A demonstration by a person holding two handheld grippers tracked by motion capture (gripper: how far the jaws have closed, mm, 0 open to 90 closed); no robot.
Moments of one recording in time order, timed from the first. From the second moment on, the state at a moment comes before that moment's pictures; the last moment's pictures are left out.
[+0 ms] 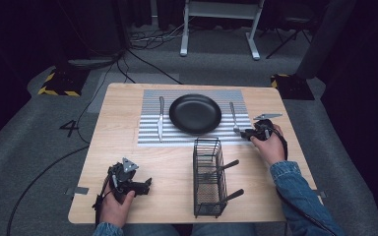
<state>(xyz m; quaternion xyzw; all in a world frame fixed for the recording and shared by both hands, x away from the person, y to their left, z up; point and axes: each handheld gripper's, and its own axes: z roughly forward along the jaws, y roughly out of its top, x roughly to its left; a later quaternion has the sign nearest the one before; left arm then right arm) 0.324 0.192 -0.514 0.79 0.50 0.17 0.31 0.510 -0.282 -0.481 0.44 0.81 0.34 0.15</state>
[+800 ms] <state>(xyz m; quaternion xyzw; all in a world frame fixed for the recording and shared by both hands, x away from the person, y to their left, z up) 0.324 0.192 -0.514 0.79 0.50 0.17 0.31 0.483 -0.296 -0.450 0.43 0.79 0.40 0.17</state>
